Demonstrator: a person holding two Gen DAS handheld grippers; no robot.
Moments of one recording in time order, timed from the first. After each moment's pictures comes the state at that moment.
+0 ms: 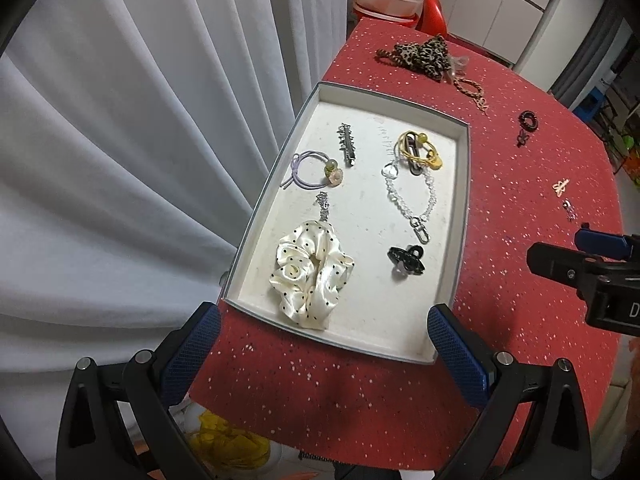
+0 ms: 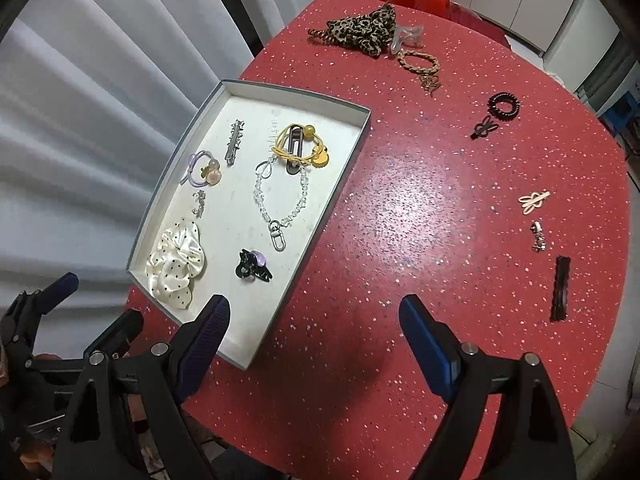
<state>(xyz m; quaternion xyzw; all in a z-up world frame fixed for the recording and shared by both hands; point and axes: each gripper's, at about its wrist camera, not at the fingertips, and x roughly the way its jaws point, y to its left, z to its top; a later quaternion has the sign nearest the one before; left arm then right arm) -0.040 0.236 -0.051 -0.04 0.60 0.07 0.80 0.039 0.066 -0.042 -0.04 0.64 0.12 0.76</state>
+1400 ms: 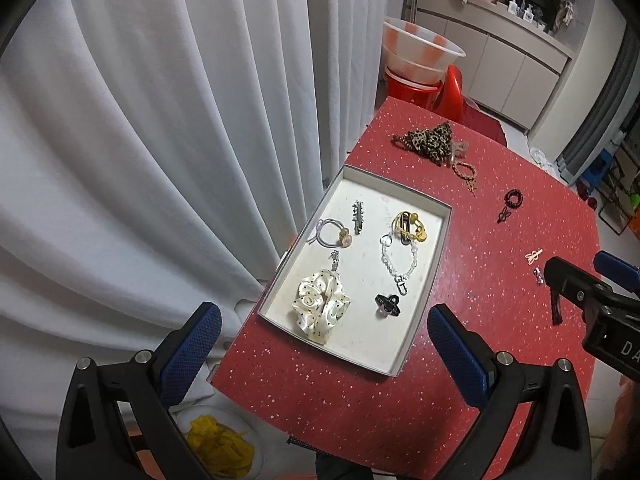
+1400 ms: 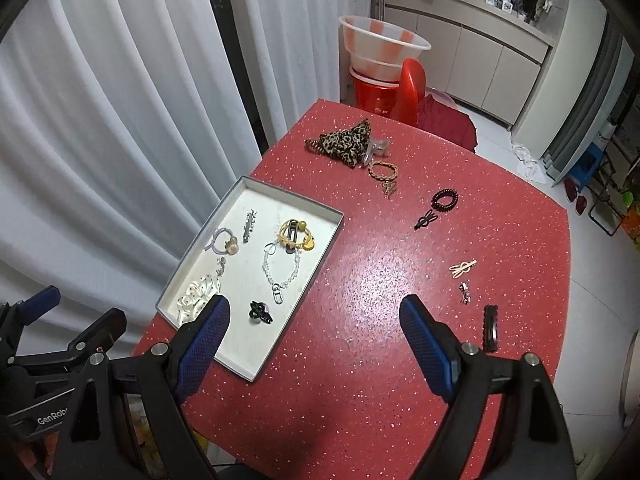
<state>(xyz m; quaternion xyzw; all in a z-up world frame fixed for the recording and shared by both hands) -0.072 0.232 0.055 -0.07 0.51 0.13 0.85 0.001 0.062 0.078 -0.07 0.51 0.11 0.85</state>
